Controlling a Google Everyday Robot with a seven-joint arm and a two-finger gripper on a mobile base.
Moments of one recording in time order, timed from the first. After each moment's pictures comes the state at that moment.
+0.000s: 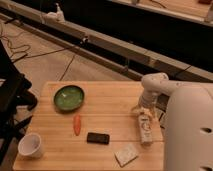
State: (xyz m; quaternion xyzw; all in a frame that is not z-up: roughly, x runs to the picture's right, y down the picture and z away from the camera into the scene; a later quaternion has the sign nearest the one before) arm 0.246 0.153 0.871 -0.24 0.28 0.77 0.52
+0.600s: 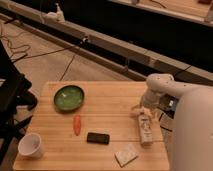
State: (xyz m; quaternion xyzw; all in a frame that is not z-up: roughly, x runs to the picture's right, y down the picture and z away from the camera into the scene) arm 0.245 0.158 0.867 -0.27 0.27 0.77 0.51
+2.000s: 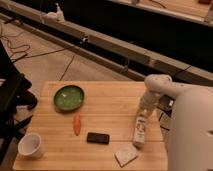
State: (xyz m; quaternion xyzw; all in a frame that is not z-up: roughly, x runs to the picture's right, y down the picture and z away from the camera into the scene) arm 0.242 0.170 0.868 -0.29 0.28 0.75 0.52
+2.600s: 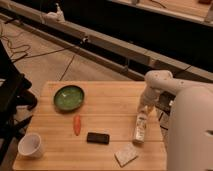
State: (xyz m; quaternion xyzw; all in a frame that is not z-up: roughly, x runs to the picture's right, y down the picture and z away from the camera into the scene) arm 0.252 0.130 0.862 -0.25 0.27 0.76 0.53
